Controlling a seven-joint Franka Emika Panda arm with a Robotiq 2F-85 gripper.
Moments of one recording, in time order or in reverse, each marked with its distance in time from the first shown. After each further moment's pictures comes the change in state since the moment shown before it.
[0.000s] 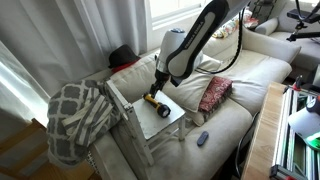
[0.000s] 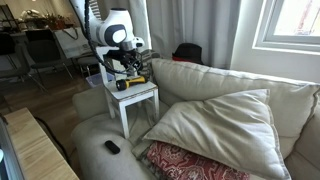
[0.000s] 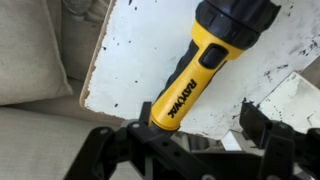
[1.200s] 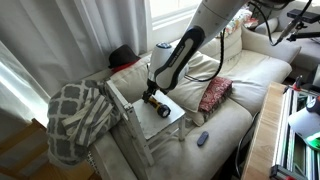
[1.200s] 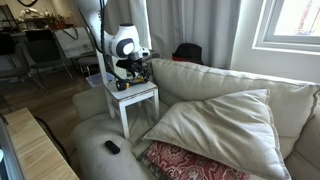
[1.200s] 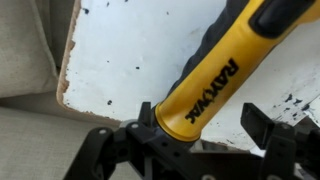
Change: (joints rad) arm 0.120 0.245 -0.109 0.294 0.000 -0.027 0.026
